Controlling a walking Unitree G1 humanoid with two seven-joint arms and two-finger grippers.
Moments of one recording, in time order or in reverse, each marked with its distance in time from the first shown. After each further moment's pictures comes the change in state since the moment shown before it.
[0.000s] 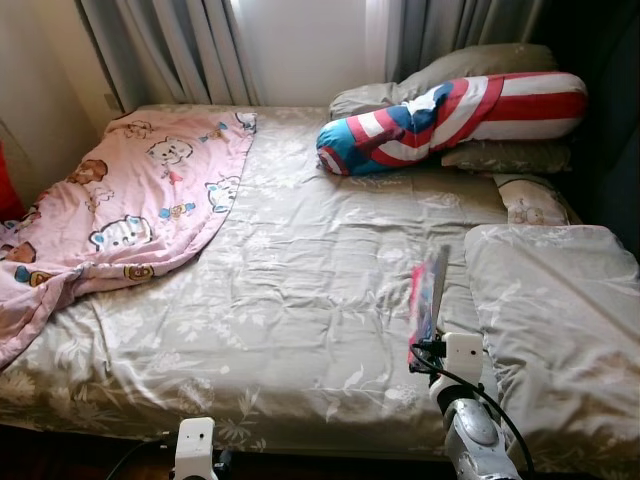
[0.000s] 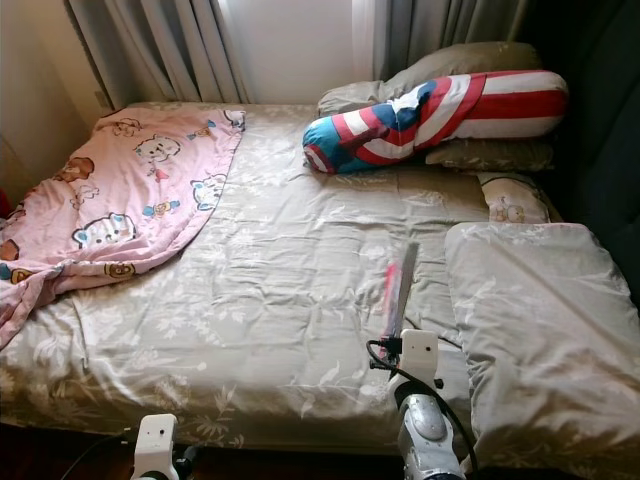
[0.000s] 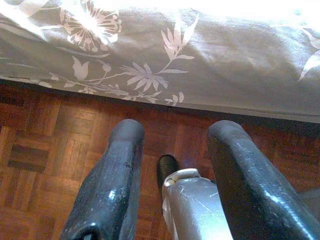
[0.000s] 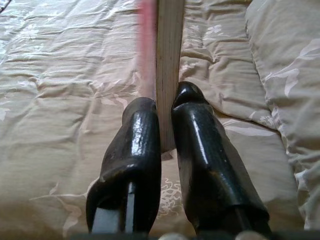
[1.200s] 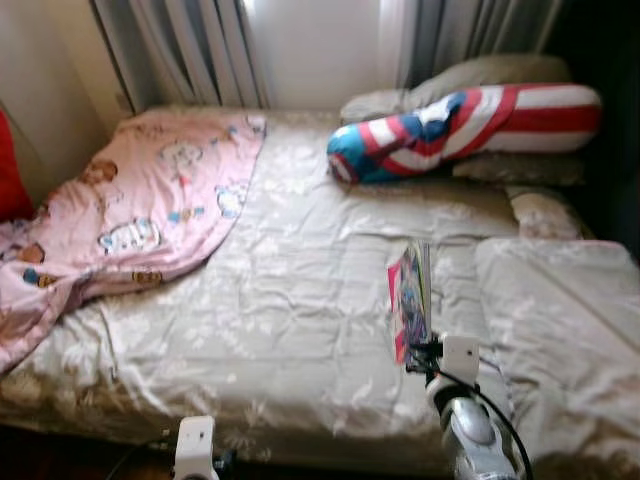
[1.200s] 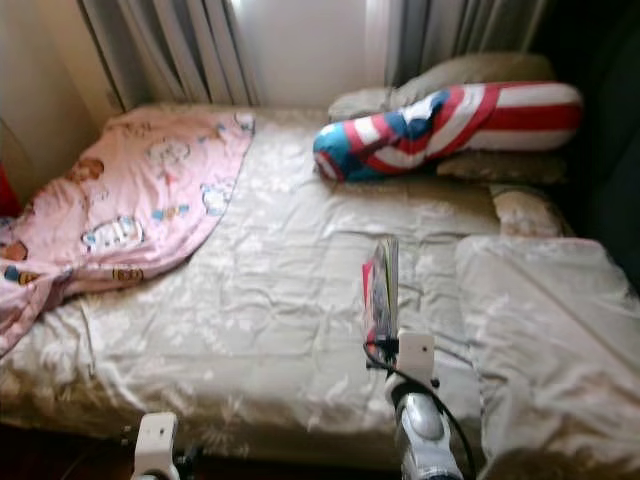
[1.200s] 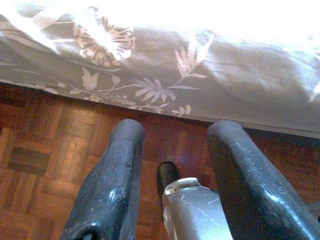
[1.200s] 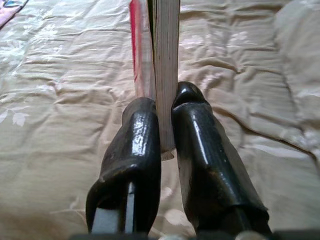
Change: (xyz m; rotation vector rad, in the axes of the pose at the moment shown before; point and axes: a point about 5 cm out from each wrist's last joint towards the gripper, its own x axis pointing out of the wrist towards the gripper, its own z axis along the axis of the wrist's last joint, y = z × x) left arm 0.000 0.000 0.000 -0.005 -0.001 -0.005; right arm 0.000 0.006 -0.001 0.007 0.005 0.024
